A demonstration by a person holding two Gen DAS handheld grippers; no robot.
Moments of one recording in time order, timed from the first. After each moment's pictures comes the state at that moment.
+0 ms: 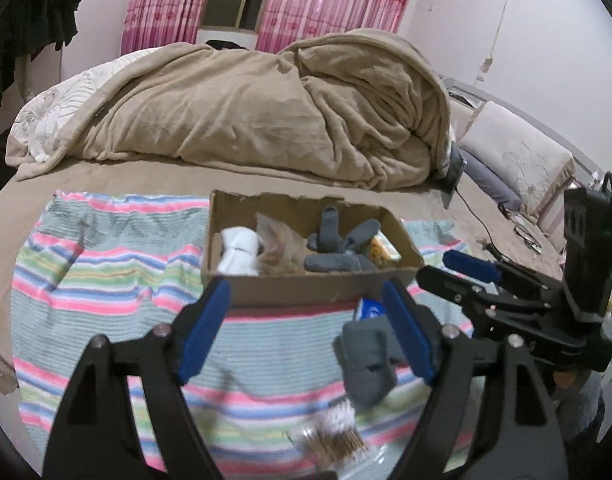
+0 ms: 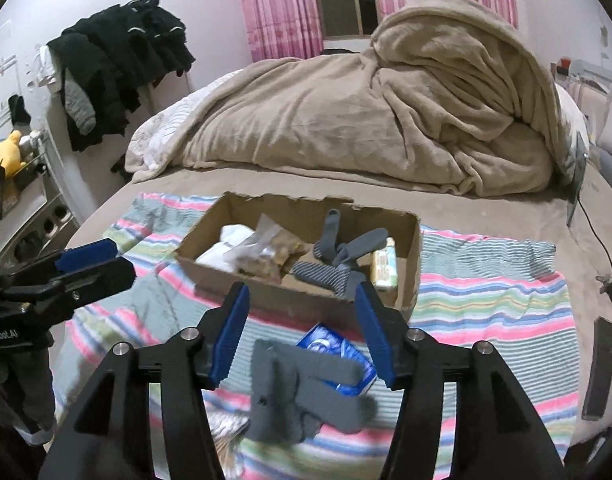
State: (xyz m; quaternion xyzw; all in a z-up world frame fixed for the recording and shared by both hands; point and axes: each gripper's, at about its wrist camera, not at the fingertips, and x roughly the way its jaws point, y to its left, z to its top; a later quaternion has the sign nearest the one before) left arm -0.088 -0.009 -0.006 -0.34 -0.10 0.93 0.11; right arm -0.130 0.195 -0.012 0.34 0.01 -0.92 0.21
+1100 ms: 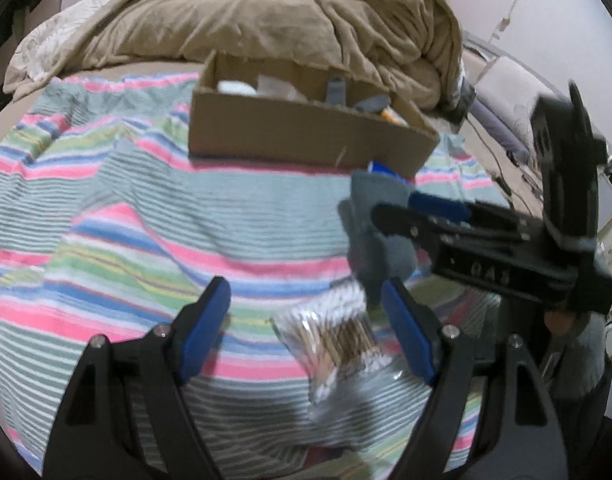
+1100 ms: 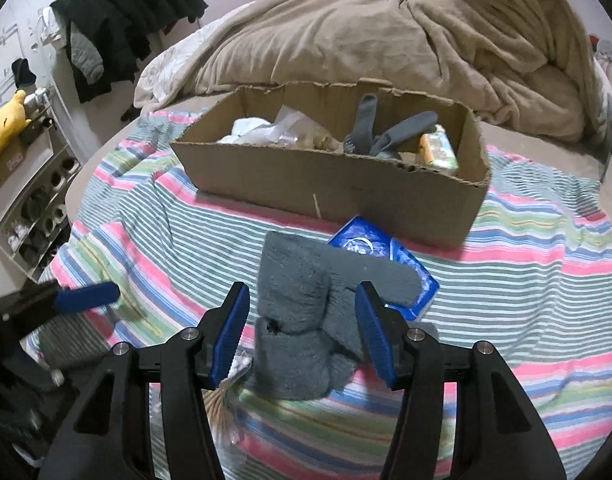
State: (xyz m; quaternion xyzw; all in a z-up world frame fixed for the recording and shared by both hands) left arm -0.045 0.014 -0.105 -0.44 -0.10 0.88 0.11; right arm -0.128 0.174 -0.100 0.43 0.03 -0.87 0.24
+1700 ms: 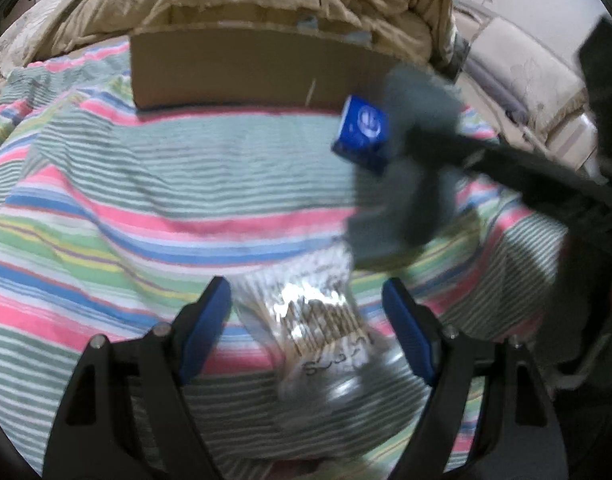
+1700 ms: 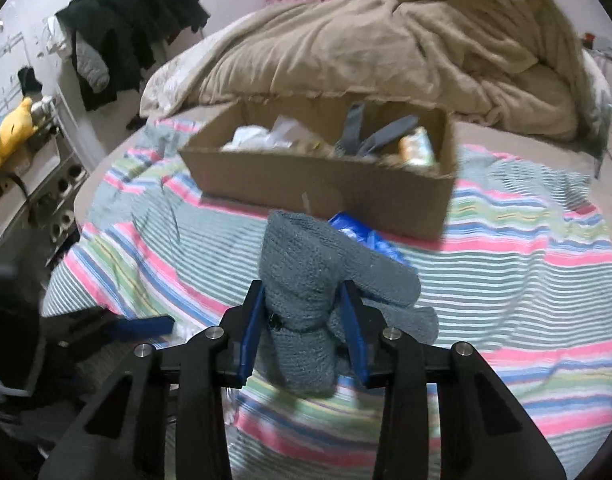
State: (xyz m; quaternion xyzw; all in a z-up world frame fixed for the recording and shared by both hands) left arm -0.056 0.053 -0.142 -0.49 -0.07 0.86 0.13; right arm -0.106 0.209 -0.078 0.40 0.00 -0.88 0.24
